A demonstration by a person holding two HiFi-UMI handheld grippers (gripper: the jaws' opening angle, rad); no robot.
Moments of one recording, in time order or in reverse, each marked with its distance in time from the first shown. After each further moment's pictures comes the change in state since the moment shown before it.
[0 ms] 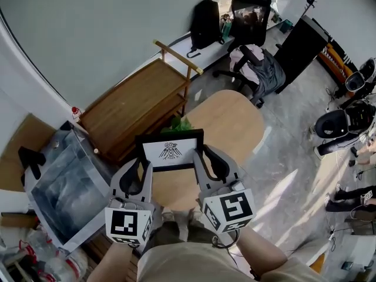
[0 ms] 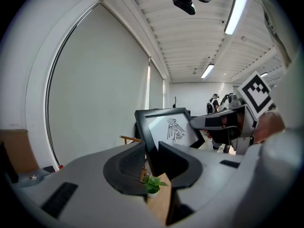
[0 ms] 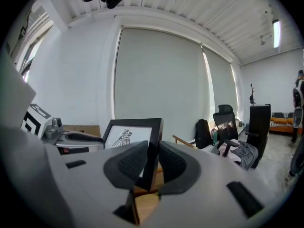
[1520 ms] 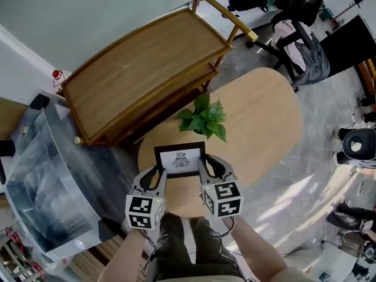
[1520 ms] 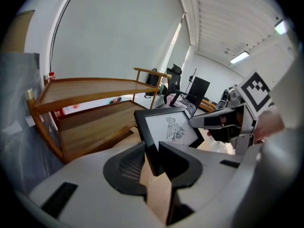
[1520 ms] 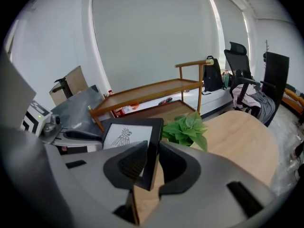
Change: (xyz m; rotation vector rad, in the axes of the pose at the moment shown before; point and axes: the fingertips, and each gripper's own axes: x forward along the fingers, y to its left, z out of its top) left arm 0.147 0.053 -0.381 -0.318 0.454 0.016; right arm 0.191 -0.026 -0.376 0.100 0.545 0.104
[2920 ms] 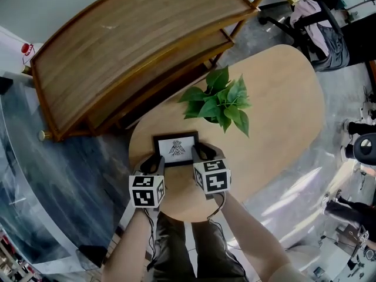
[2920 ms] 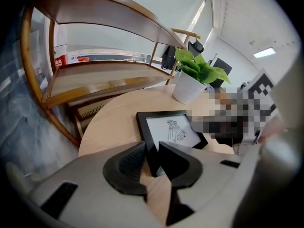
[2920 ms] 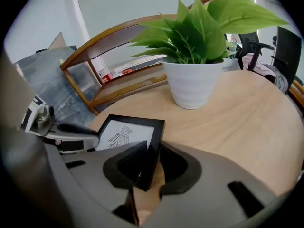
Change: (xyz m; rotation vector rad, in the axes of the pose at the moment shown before) left arm 0.136 0.075 -0.159 -0.153 0.240 0.085; right arm 0.177 -0.026 -0.163 0.038 0.249 0.028
